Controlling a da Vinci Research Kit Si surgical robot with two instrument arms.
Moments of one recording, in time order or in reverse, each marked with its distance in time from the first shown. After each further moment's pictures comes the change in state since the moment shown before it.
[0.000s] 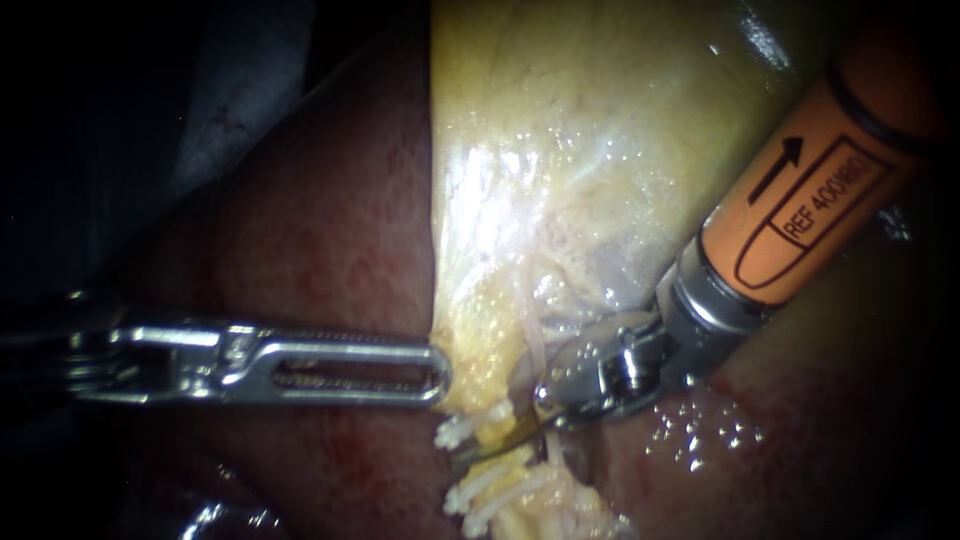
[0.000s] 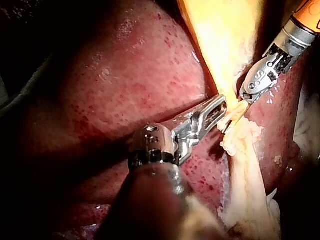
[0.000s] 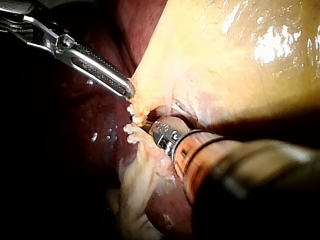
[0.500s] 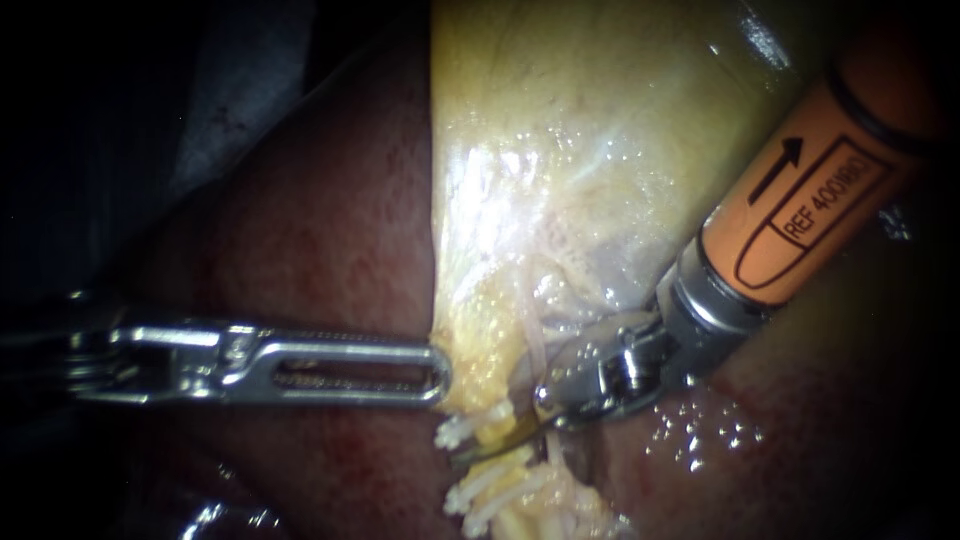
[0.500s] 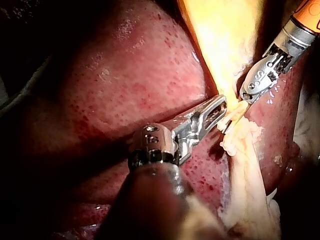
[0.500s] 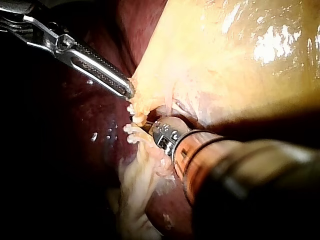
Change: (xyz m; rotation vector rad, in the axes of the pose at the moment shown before) right arm 0.000 0.000 0.000 0.000 0.000 0.000; left arm 0.000 0.000 0.000 0.000 0.000 0.000
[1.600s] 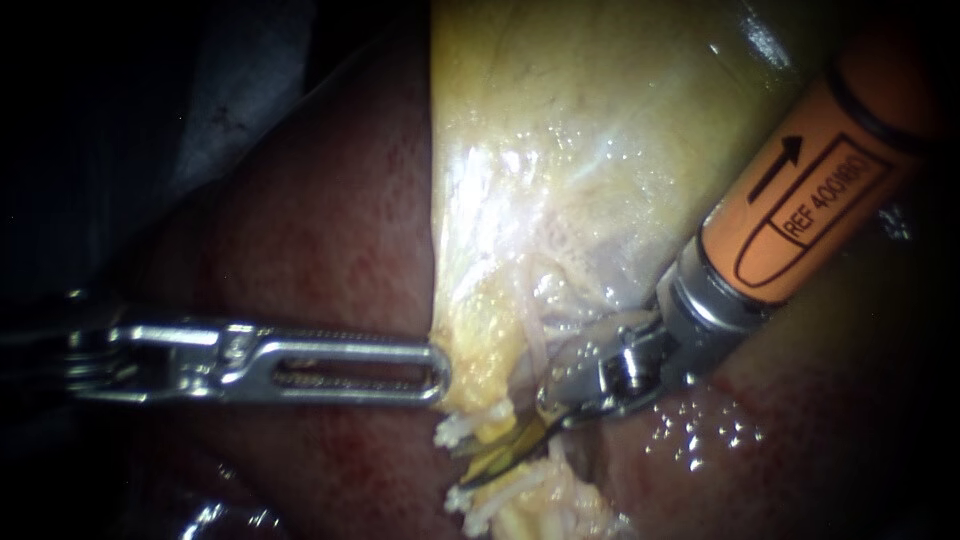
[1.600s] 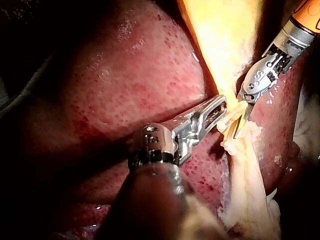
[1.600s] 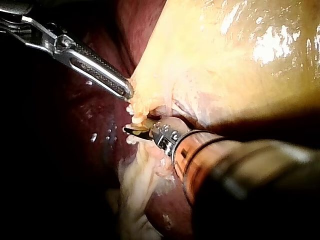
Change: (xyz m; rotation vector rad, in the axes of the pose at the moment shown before) right arm 0.000 0.000 0.000 -0.019 0.010 0.001; left arm 0.000 0.000 0.000 0.000 0.001 -0.001
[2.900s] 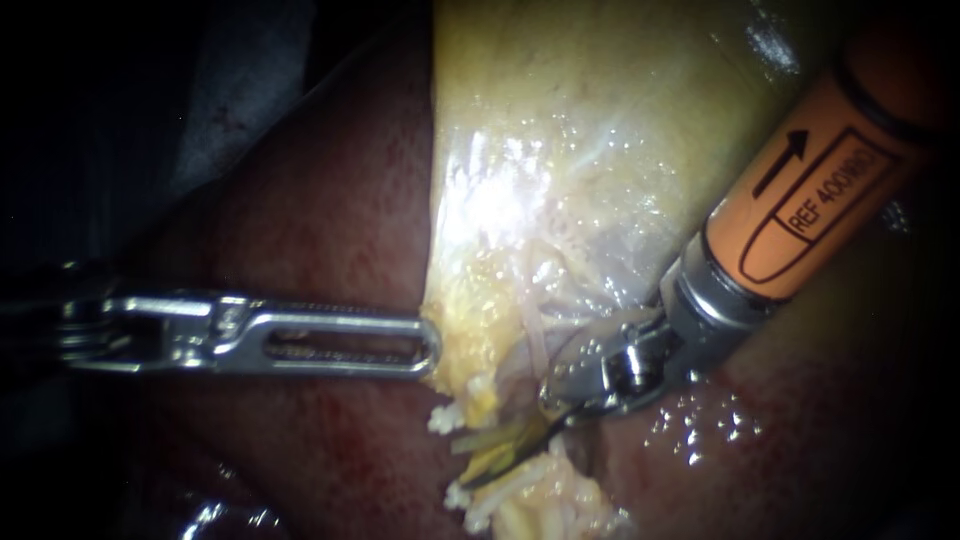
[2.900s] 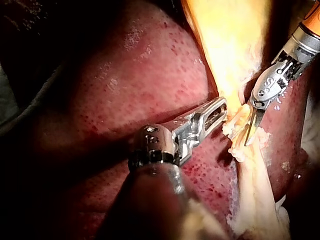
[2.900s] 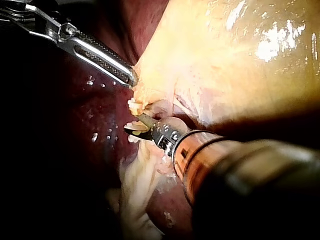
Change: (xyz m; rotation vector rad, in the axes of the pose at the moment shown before) right arm 0.000 0.000 -0.001 -0.005 0.006 0.002; left arm -0.002 0.002 -0.001 -0.007 -0.012 -0.005
